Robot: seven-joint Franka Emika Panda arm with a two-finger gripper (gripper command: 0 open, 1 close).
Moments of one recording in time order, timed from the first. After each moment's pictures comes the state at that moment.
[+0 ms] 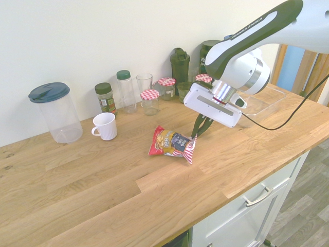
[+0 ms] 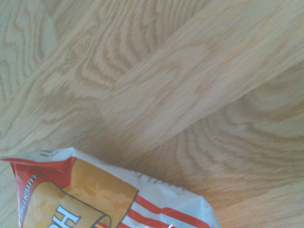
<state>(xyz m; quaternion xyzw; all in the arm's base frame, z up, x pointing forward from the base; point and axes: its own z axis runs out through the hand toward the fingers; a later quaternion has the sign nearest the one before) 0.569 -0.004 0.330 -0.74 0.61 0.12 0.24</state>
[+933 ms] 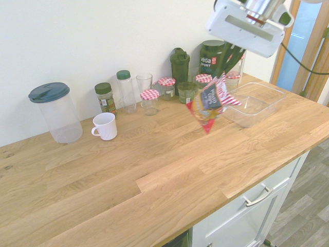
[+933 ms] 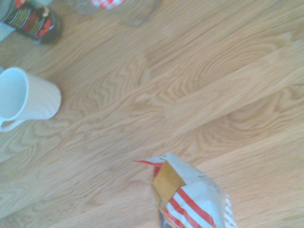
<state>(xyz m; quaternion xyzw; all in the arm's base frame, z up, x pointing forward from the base) 0.489 -0.049 0.585 -0.79 0.58 -0.01 0.21</state>
